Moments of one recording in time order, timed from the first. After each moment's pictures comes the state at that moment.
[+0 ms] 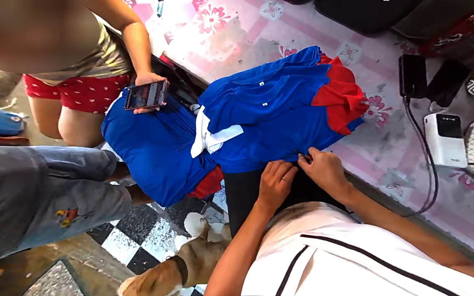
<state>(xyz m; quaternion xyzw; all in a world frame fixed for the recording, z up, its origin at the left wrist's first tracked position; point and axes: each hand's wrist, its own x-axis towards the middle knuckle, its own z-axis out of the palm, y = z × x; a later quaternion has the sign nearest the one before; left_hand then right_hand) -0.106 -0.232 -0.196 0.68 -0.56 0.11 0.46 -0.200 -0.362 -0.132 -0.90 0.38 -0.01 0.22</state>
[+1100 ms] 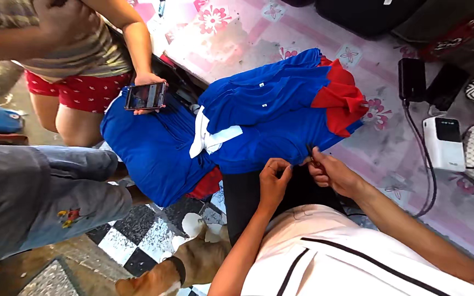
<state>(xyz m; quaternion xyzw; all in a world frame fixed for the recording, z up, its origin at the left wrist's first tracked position) -0.117 -0.236 -0.182 0.65 -0.26 -0.25 0.67 -0.225 -0.393 -0.127 -0.50 0.35 0.08 0.78</state>
